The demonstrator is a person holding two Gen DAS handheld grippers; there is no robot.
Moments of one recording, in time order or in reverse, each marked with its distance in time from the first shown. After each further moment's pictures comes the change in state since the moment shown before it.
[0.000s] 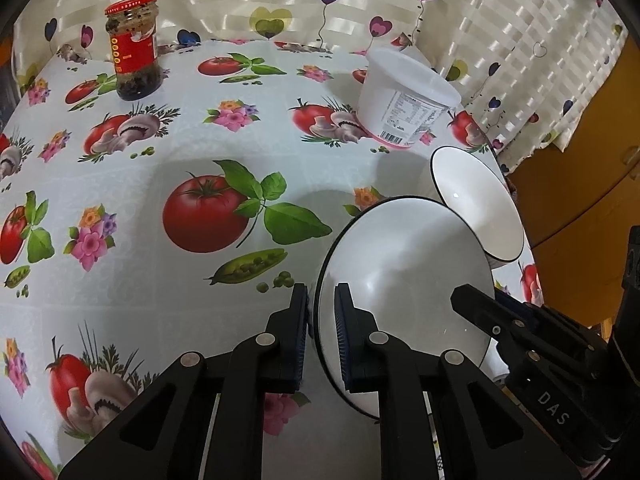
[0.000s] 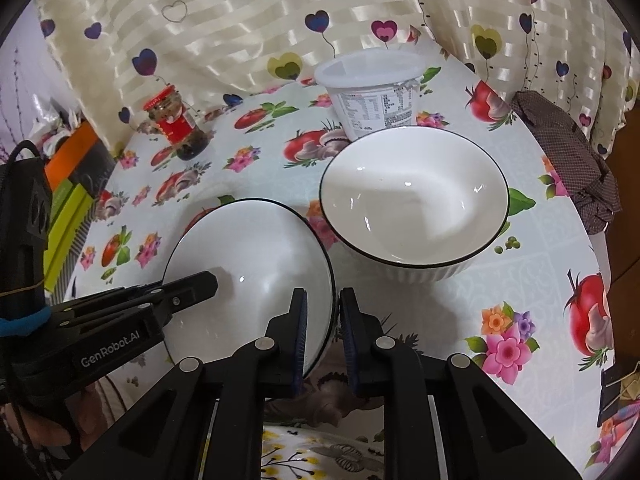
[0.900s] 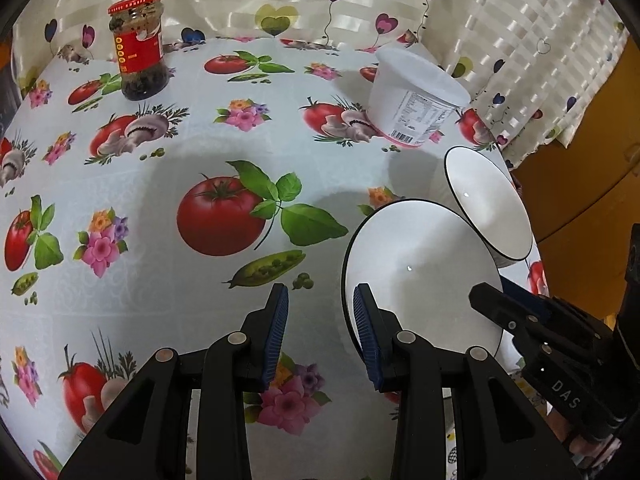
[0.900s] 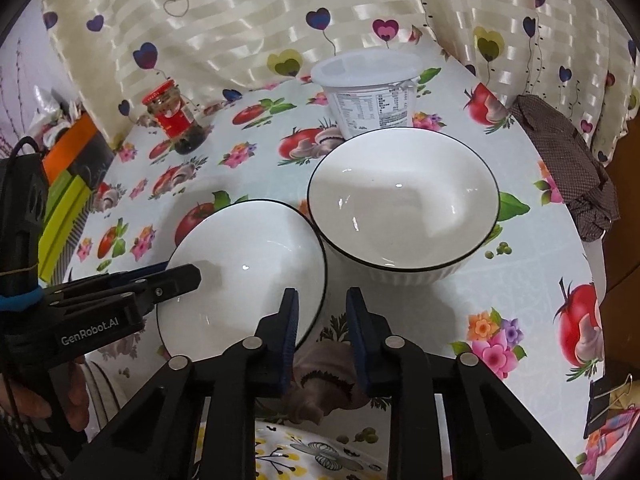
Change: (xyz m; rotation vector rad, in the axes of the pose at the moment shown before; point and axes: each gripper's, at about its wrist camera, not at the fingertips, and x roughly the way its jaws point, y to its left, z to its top) left arm 0.000 0.009 0.005 0.010 0.021 0.010; right arm 0.000 -0.005 0.001 -0.029 0.020 -0.014
